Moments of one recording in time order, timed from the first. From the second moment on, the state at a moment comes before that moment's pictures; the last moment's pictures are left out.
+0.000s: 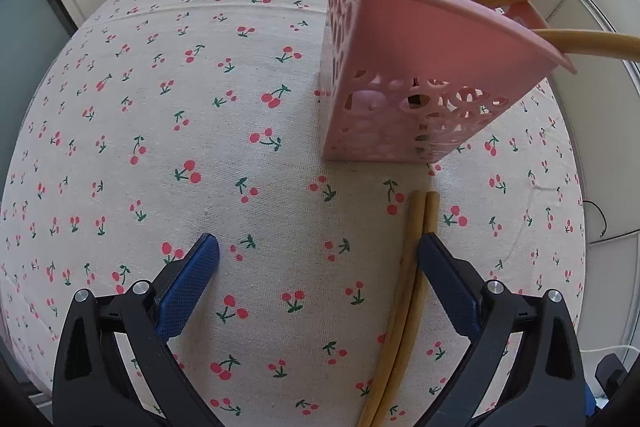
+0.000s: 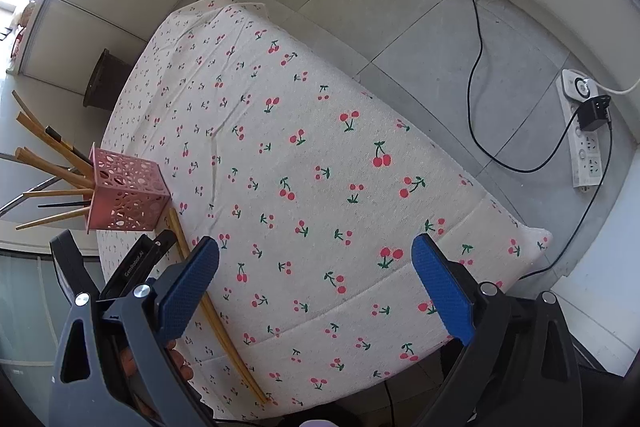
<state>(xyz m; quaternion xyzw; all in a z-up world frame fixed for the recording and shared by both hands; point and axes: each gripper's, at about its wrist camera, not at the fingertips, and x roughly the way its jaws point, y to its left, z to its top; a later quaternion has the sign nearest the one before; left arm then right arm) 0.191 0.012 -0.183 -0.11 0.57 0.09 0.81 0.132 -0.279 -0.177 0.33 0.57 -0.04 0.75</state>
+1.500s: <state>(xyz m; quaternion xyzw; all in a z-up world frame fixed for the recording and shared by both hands) 0.121 0.100 -0.081 -0.13 0.47 0.01 0.87 0.216 -0.120 -0.210 0.17 0.57 0.06 0.80</state>
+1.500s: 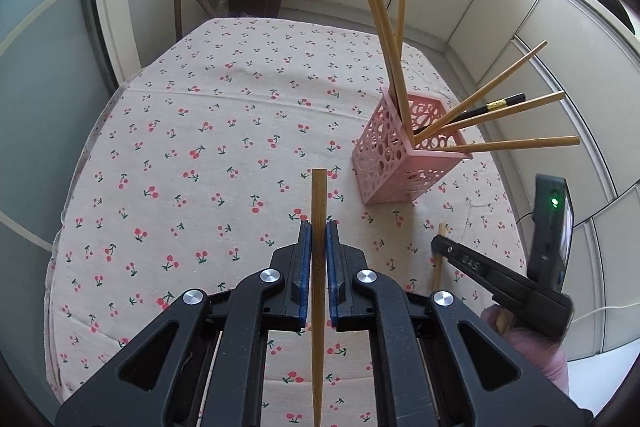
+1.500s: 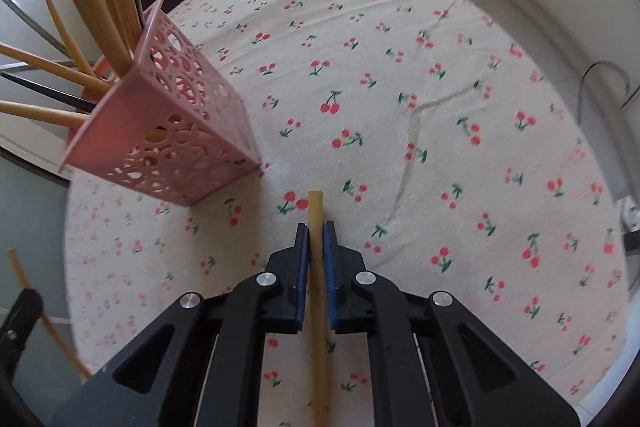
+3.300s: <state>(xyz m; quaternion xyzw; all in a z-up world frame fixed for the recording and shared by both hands) 0.108 0.074 0.124 -0.12 0.21 -0.03 0.97 0.129 -0.246 0.114 0.24 0.18 0.19 0.94</state>
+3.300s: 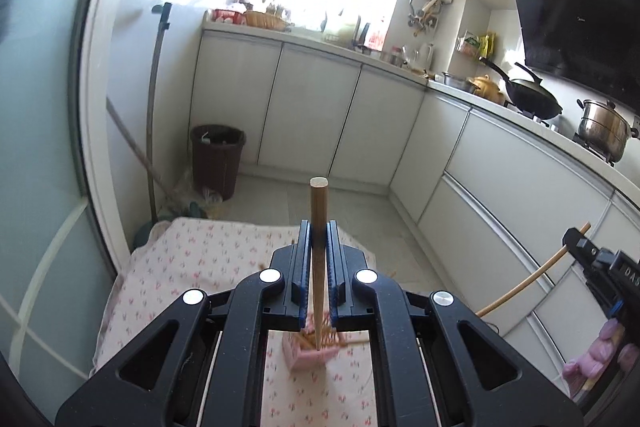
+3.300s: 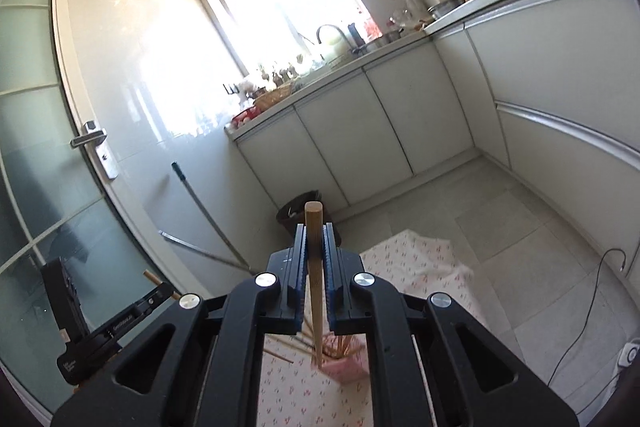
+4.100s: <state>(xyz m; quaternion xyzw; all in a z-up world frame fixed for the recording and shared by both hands) 0.140 0.114 0.098 -0.16 0.23 0.03 0.96 0.203 -0.180 0.076 0.22 0.23 0.18 0.93</state>
